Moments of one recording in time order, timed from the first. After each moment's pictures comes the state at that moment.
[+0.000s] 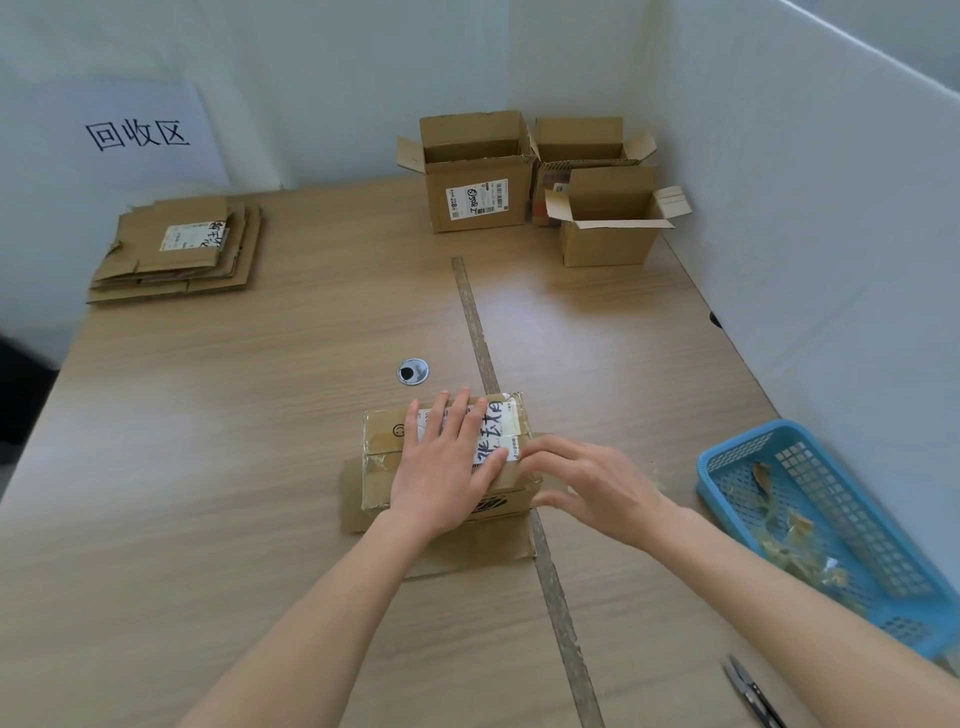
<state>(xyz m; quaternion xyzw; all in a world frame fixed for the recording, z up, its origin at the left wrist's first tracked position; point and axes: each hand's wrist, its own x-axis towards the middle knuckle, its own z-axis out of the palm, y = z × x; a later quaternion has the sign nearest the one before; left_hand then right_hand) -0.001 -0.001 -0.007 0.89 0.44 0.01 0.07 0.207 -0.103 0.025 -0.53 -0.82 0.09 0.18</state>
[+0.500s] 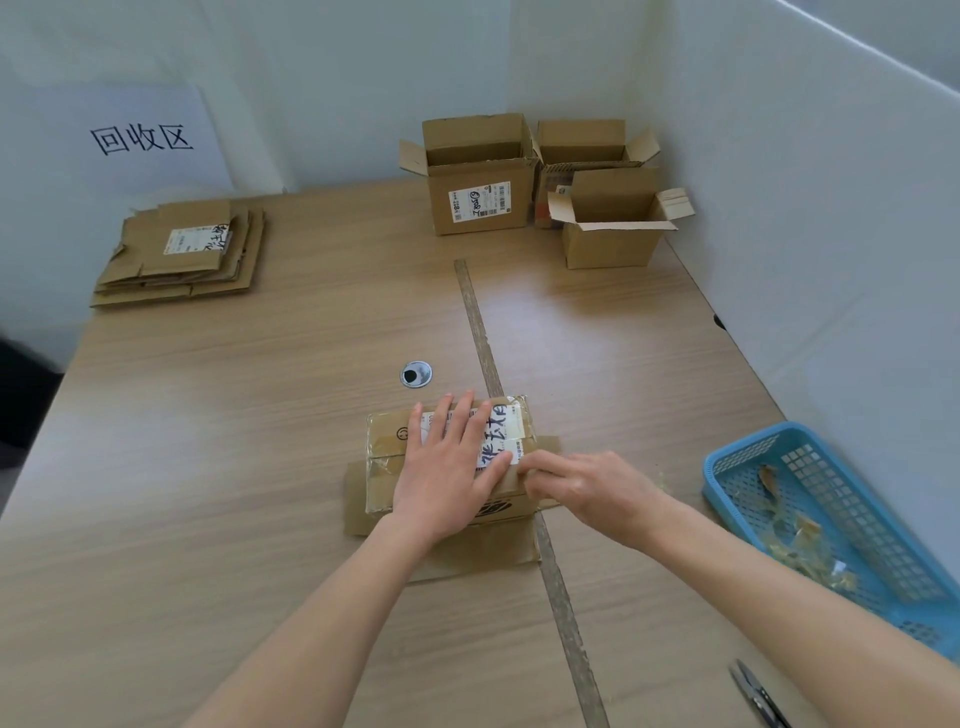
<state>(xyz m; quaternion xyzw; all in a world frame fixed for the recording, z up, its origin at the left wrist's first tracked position) -0.002 0.000 -0.009 0.90 0.44 0.02 0.08 0.202 -0.100 0.027 -0.49 -0.87 0.01 0.11</state>
